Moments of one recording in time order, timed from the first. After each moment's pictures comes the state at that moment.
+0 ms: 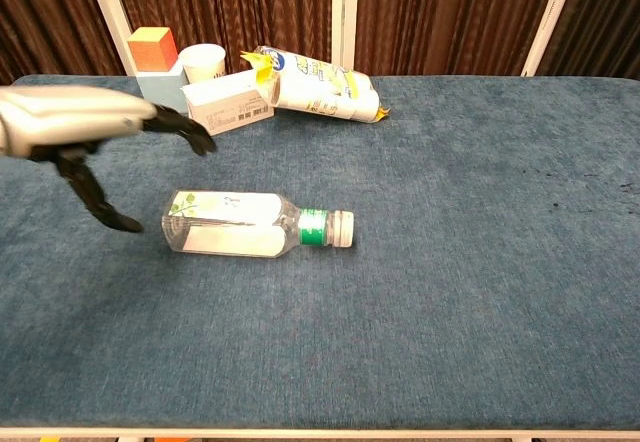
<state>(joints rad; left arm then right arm) -0.66 -1.36 -0.14 -1.65 1.34 0.74 0.25 0.17 -0.95 0.07 -1.69 -1.56 1.40 0.21</state>
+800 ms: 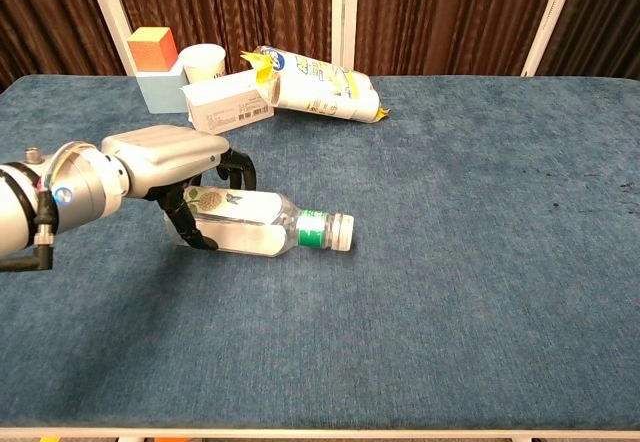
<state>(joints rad) -0.75 -1.67 -0.13 -1.49 0.99 0.91 0.58 0.15 -0.96 0.05 -1.68 -1.57 1.43 0.23</state>
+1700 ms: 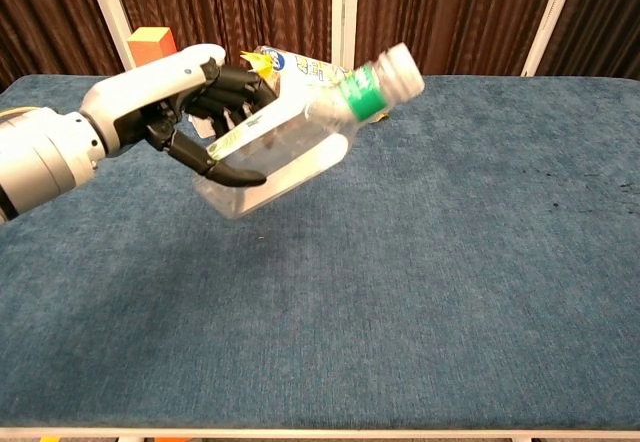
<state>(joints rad) -0.67 -1.68 -0.12 -1.37 1.54 1.11 -0.43 0.52 -0.82 0.15 -1.88 -1.59 0.97 0.36</state>
